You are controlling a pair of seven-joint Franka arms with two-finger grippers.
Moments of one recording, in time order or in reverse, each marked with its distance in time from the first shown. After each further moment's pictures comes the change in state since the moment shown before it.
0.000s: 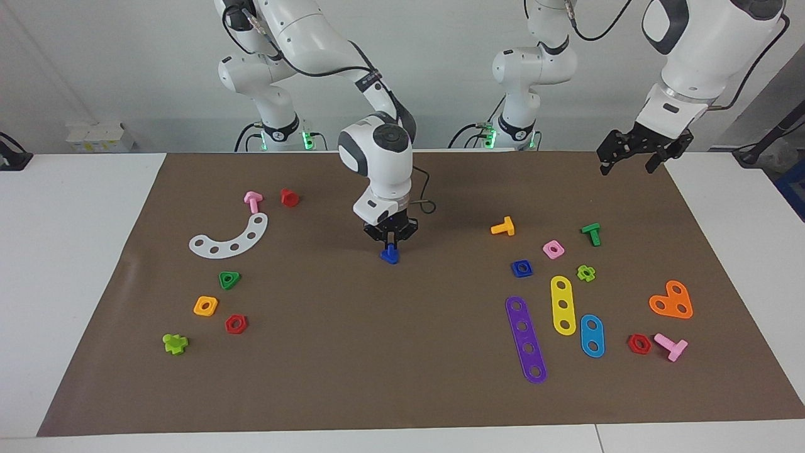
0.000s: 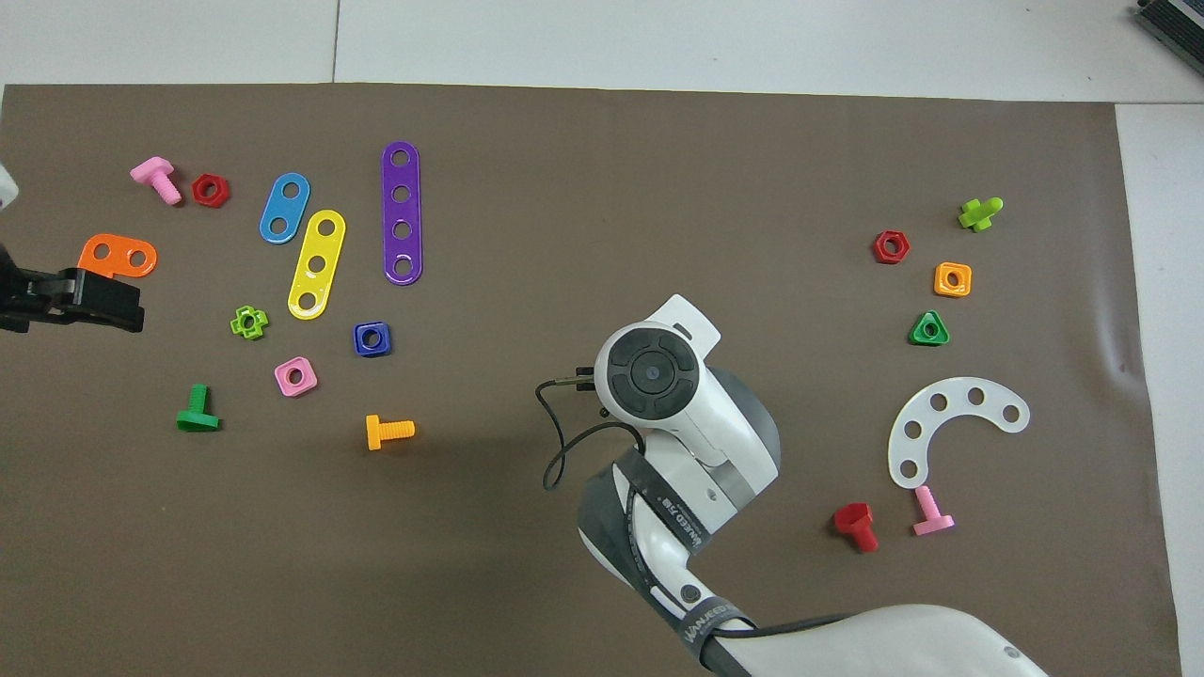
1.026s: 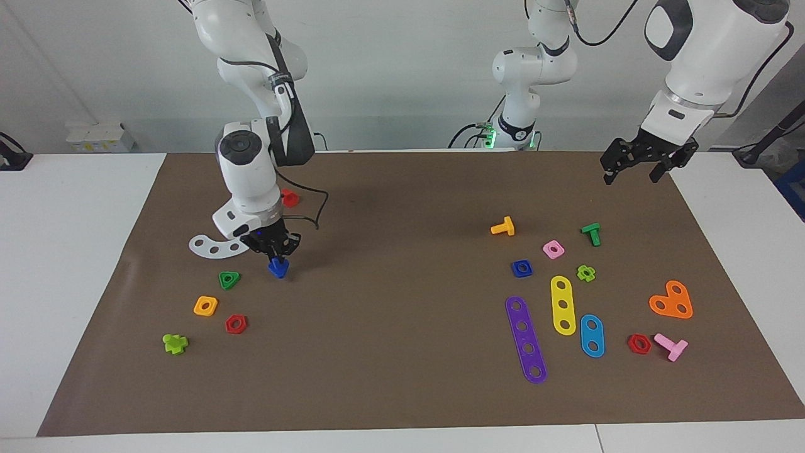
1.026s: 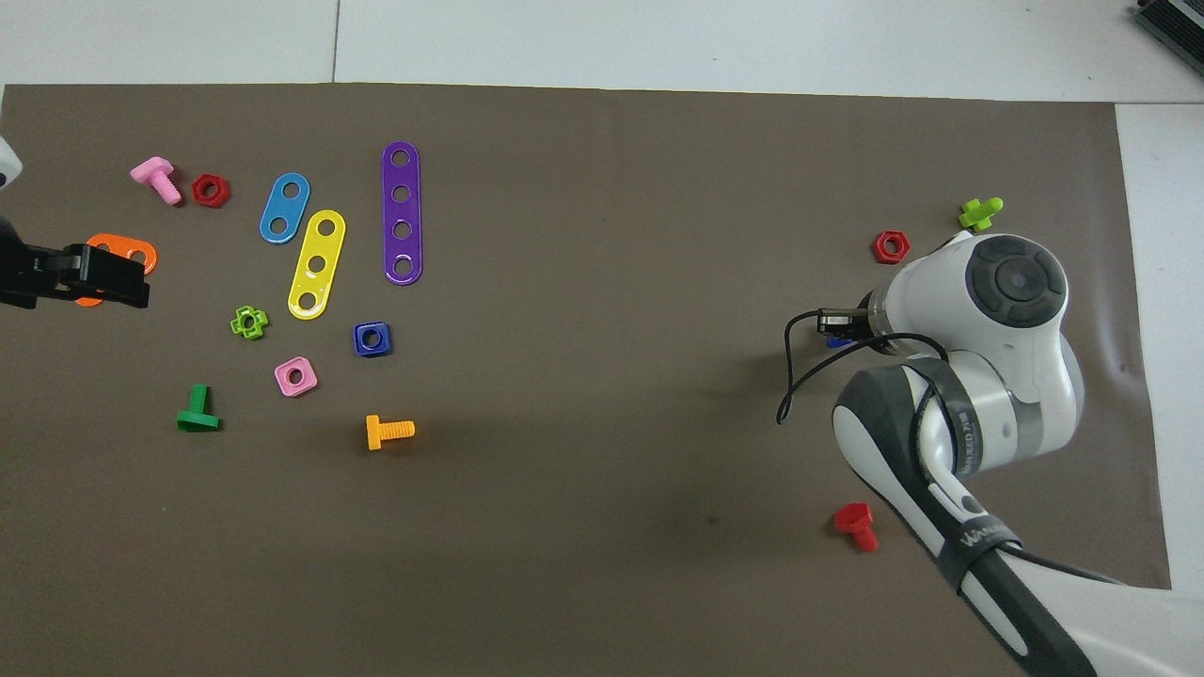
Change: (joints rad) left arm 0.000 0.022 0.001 0.009 -0.005 0.045 0.000; right arm -0.440 -0.180 -0.009 -0.177 0.007 -0.033 -0.346
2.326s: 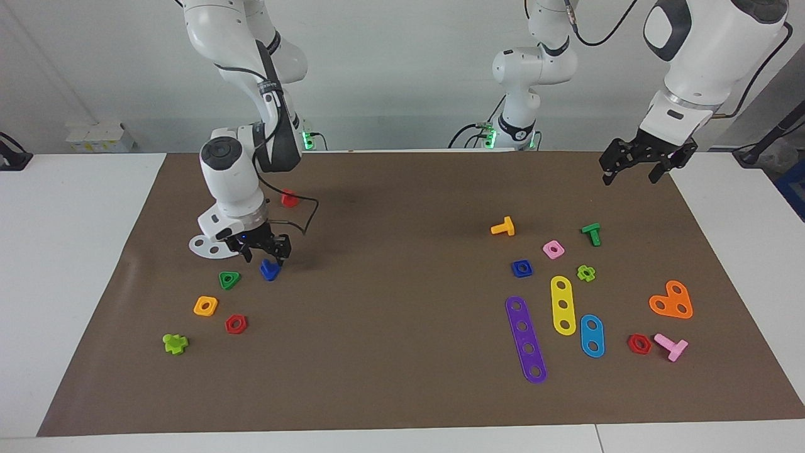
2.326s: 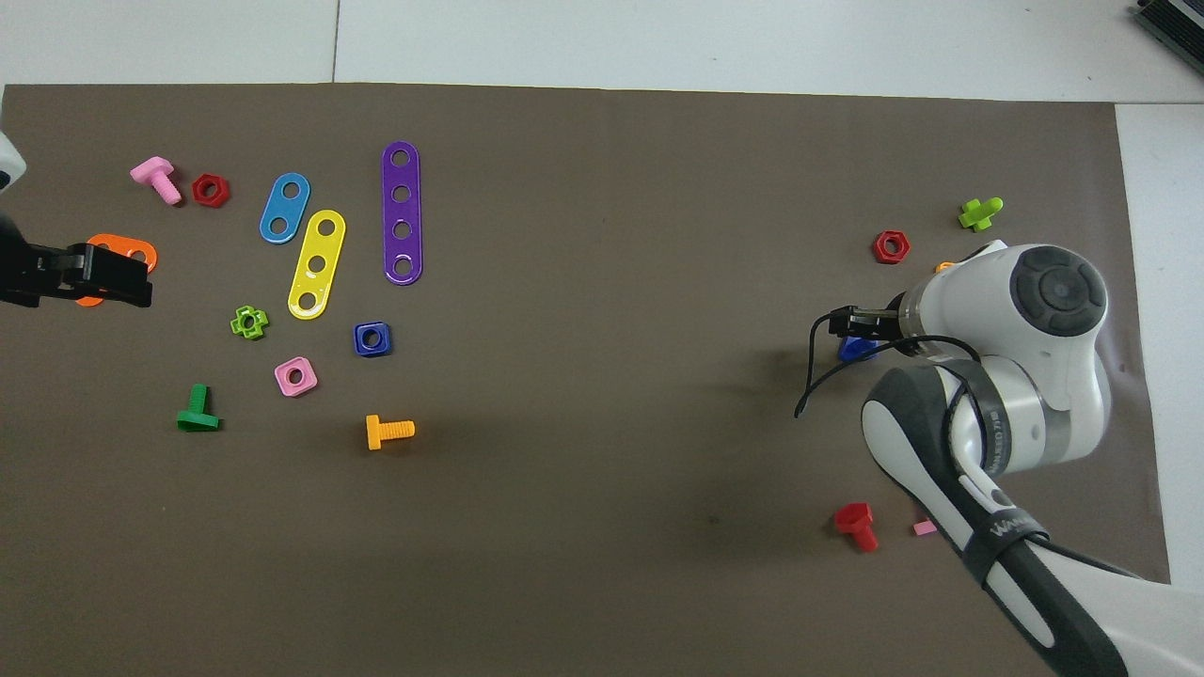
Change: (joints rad) left arm -0.001 0.000 -0.003 -0.001 -0.001 0.002 -0.001; right arm -0.054 -0.020 0.005 -0.020 0.019 0.025 -0.020
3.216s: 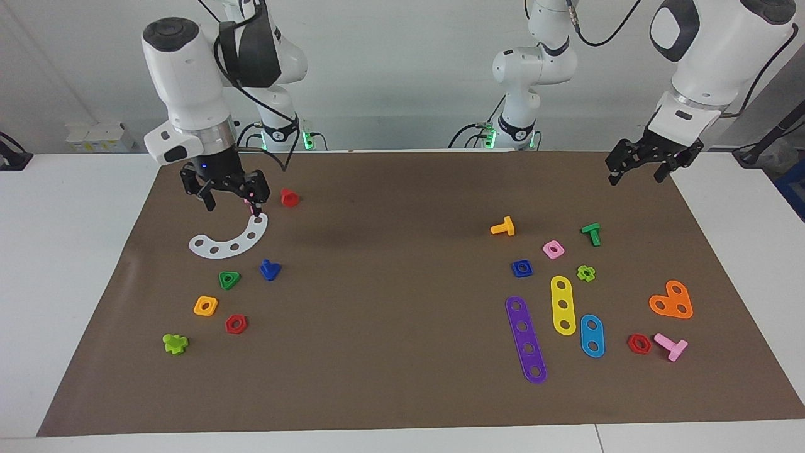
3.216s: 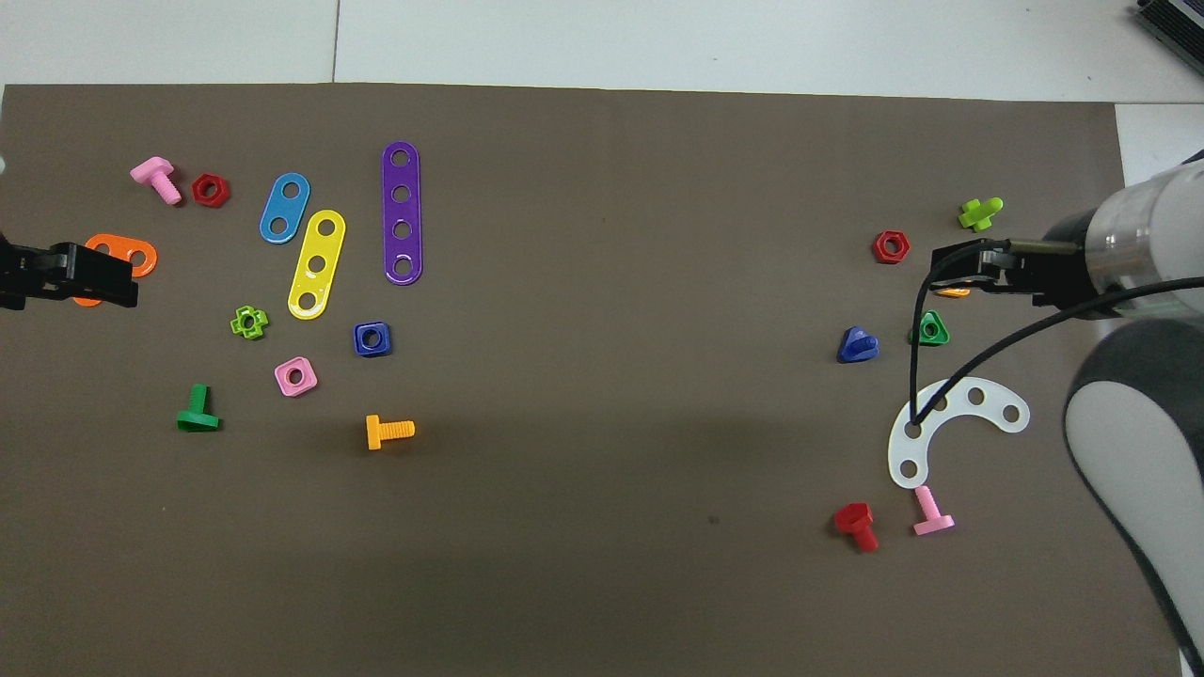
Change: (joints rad) left arm 0.011 0.000 0.011 -0.002 0.000 0.000 -0.002; right arm -0.006 -0.162 -0.005 0.427 0.087 -0.544 -0.077
